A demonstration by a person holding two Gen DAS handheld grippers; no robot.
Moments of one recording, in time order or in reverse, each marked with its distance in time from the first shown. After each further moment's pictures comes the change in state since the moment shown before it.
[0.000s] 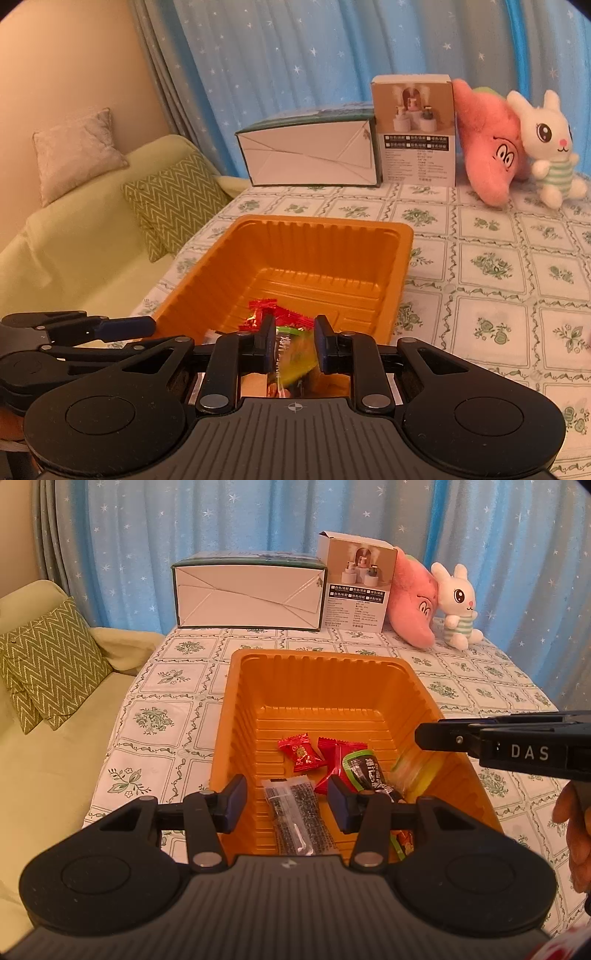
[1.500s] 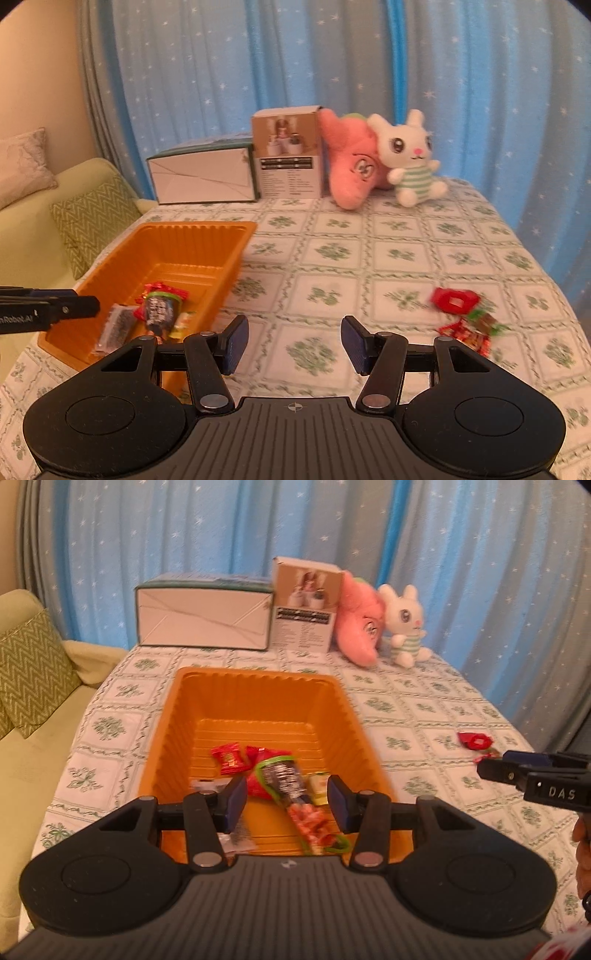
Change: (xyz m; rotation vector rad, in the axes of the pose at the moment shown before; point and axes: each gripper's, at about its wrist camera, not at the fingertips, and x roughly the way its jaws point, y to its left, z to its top) left arm -0.040 -0.049 -0.009 -0.001 -0.075 -0.119; right arm -0.117 -0.057 -0.054 0.039 -0.107 -0.289
